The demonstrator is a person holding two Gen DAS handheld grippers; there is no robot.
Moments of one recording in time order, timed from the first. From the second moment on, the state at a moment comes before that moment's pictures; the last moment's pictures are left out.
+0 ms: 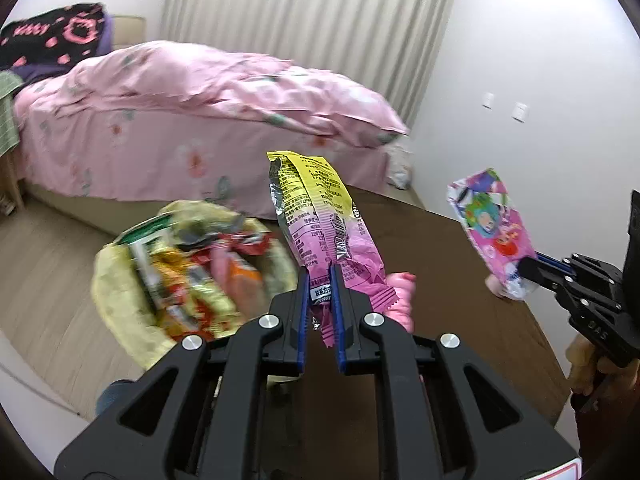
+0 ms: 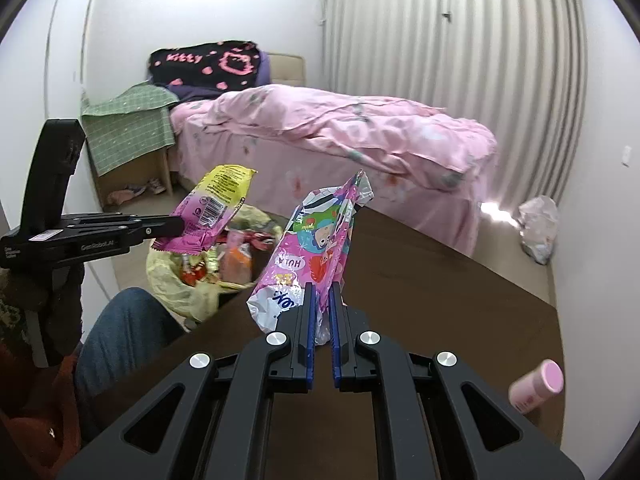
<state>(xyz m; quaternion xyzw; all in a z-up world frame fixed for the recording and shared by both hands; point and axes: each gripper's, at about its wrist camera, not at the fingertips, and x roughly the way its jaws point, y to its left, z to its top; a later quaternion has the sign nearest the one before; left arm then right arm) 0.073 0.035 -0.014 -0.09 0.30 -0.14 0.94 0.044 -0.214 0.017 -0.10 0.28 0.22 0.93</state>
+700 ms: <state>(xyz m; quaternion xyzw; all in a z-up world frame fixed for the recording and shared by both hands) 0.147 0.088 -0.111 -0.11 0.40 -0.02 0.91 0.189 -0.086 -0.024 -0.13 0.36 0.34 0.86</state>
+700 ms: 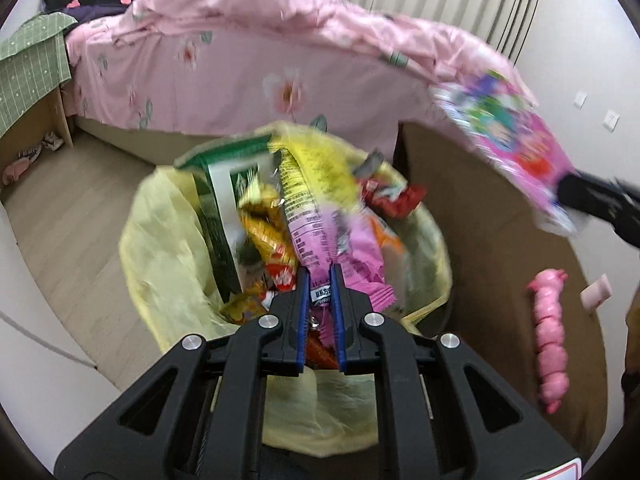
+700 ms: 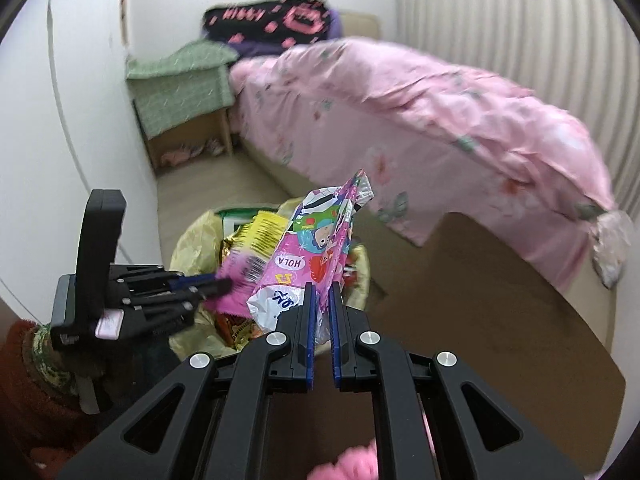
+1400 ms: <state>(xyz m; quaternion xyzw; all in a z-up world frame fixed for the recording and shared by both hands) 0.151 0.101 -0.112 -0.17 0.40 -0.05 0.90 0.259 -0.038 -0.094 -0.16 0.46 0.38 0.79</state>
